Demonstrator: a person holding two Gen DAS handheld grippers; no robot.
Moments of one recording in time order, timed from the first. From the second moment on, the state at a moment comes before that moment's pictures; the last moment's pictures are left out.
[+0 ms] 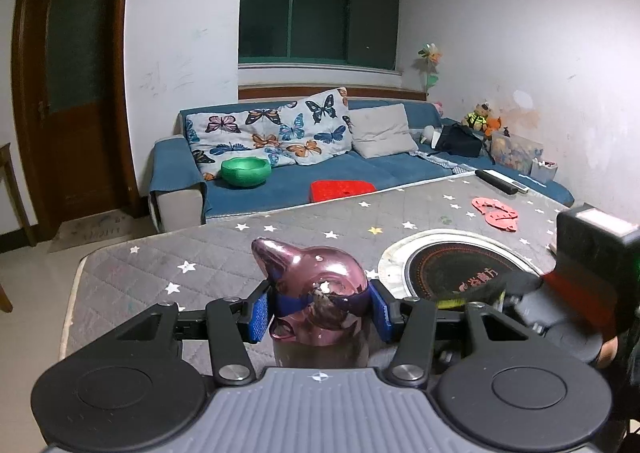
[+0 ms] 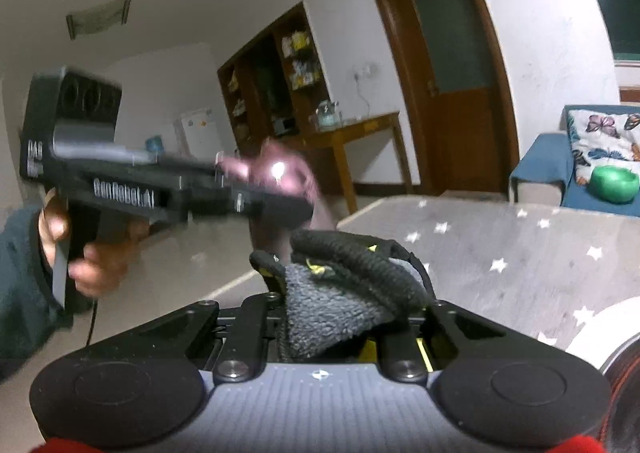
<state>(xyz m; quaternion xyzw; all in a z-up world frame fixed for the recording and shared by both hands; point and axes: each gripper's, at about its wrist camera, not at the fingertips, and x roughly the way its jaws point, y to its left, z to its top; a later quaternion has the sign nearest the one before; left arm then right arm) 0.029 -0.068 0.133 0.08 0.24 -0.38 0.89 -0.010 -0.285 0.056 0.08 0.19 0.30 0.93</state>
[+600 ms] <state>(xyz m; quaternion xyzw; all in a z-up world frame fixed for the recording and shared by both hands) 0.014 -0.068 0.134 0.08 0.23 -0.36 0.90 -0.023 -0.262 0.031 0.02 0.24 0.29 0.93</state>
